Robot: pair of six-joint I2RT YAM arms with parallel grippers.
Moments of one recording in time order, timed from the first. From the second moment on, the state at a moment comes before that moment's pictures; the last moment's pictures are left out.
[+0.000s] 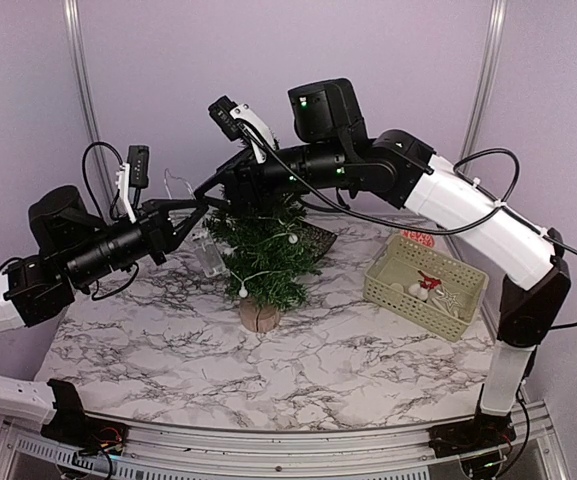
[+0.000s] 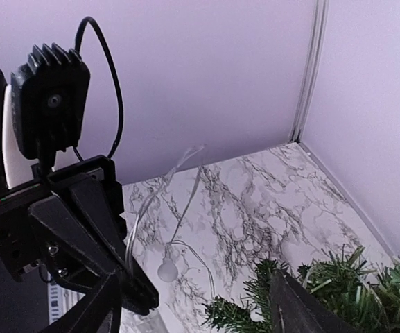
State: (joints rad) left arm -0.91 0.95 0.88 0.15 0.03 -0.33; right arm 1.04 1.89 2.19 -0.62 -0.24 -0.02
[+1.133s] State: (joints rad) left arm -0.77 1.13 1.10 0.52 0.29 -0.69; right arm 0.98 1.77 2.01 -0.45 -0.60 -0.08
